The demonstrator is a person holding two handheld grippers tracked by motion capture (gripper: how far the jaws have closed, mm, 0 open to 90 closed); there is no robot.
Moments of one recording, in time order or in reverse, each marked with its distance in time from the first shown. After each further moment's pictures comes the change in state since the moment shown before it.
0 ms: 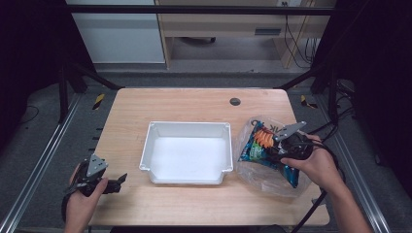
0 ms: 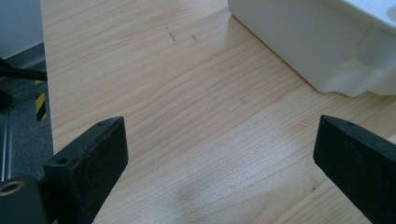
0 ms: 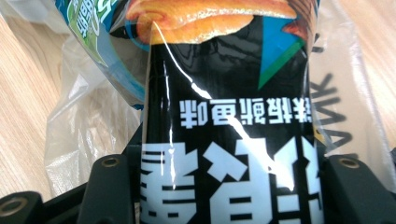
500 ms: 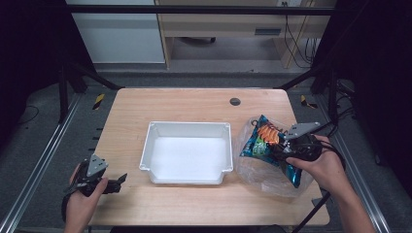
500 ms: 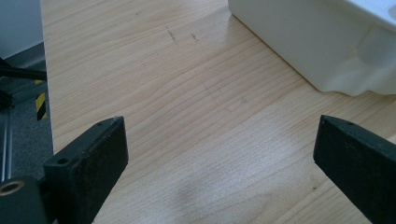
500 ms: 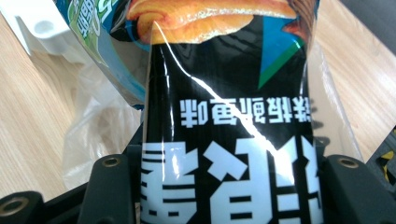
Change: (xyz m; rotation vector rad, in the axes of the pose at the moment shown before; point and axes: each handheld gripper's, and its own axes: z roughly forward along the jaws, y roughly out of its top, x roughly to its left) left arm 0.000 0.000 -0.001 0.000 0.001 0.000; right arm 0.003 -0.005 -0.024 -0.116 -0.025 0.029
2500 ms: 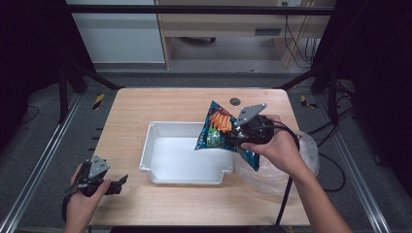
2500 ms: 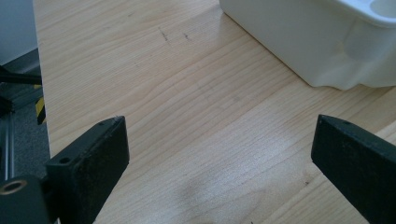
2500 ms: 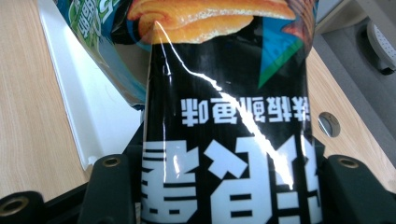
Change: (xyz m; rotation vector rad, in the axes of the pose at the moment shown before) left arm -0.004 0.001 -0.001 0.010 -0.008 0.035; right arm 0.049 0.125 0.028 -0.091 0.080 -0.217
